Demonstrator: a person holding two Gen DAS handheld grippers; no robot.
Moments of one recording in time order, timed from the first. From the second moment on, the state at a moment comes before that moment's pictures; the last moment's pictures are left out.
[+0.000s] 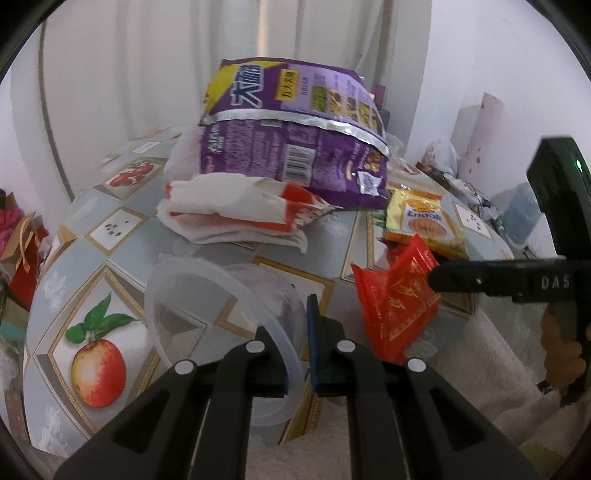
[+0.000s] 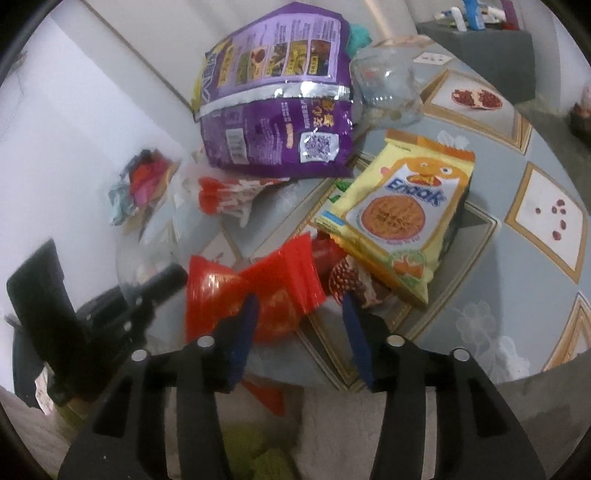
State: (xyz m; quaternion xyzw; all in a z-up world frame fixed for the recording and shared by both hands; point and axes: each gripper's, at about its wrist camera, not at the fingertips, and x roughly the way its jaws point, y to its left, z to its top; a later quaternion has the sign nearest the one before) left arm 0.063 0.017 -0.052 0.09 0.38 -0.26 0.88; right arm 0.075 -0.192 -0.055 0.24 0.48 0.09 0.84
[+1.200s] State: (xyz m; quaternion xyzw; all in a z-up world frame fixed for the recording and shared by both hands) left arm 0.034 -0.047 0.042 0.12 0.30 -0.33 0.89; right arm -0.010 -0.259 0.035 0.22 0.29 0.02 0.93
